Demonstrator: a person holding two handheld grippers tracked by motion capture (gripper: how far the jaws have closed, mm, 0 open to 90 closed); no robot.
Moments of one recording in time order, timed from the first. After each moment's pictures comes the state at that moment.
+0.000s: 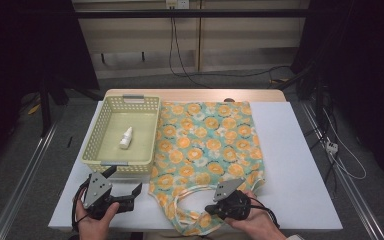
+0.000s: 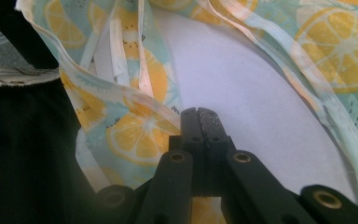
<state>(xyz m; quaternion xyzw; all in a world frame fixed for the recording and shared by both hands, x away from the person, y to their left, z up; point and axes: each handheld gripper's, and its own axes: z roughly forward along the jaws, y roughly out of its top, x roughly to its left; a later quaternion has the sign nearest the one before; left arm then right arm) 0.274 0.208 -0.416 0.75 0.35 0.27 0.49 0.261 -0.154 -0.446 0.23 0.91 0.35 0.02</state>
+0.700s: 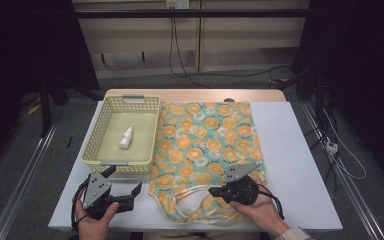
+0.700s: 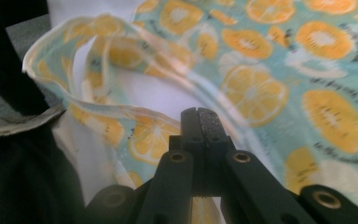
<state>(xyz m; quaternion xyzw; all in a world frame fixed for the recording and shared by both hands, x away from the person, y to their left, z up) 0.274 0.209 -0.416 0.75 0.35 0.27 0.49 0.285 -0.174 -0.420 0.28 0.87 0.40 0.05</state>
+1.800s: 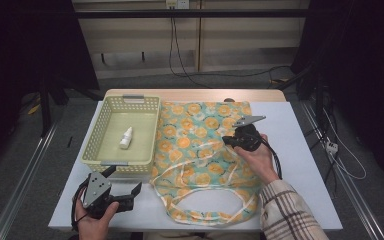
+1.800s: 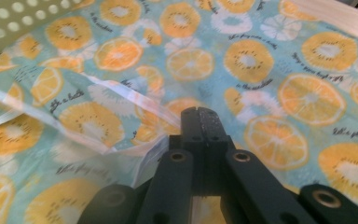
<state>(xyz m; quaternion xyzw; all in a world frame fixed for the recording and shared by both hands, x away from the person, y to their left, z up) 0.276 0.210 -0.416 0.75 0.35 0.27 0.49 0.416 -0.216 -0.419 0.40 0.82 0.37 0.16</state>
